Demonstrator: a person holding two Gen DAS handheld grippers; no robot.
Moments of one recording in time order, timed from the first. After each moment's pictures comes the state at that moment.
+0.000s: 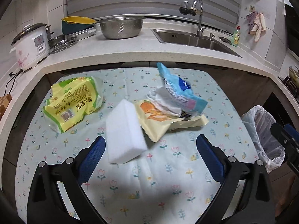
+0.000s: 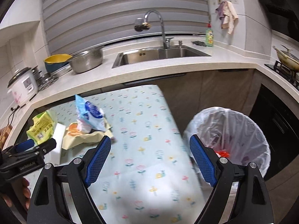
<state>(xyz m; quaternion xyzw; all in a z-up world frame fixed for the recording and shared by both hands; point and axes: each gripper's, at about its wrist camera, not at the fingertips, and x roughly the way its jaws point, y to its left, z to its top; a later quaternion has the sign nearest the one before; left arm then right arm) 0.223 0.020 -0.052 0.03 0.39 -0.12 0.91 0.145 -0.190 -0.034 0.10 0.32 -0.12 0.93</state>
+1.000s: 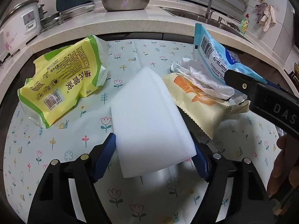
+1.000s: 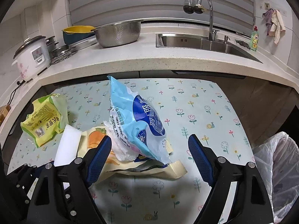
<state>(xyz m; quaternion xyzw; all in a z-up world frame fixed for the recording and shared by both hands) 0.282 0.055 -0.120 0.02 0.45 -0.14 0.88 0.295 -0.101 -0.086 0.05 0.37 -0.03 0.93</state>
